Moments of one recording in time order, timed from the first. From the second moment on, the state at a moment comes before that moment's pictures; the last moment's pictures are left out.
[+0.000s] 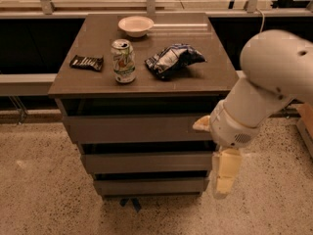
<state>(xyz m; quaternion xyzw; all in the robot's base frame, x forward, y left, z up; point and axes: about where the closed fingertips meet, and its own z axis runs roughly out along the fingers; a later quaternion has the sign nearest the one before) 0.404 -0.128 0.796 -0.71 0.69 0.14 0.10</state>
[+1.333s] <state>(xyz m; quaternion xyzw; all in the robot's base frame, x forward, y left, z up) 0.427 -0.111 0.593 -0.73 0.64 0.23 0.07</state>
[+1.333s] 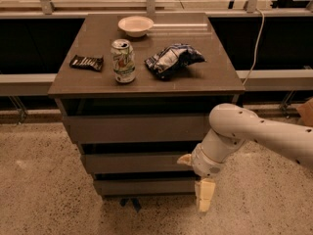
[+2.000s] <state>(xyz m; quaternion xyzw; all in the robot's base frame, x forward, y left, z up) 0.473 -0.167 0.521 -0.71 0.68 0.18 0.06</state>
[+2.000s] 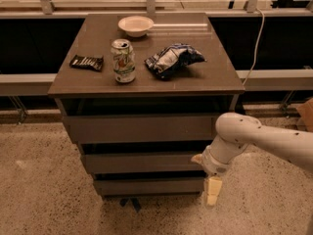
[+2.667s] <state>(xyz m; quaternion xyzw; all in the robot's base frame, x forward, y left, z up) 0.505 -0.180 0.489 -0.72 0.68 0.13 0.07</state>
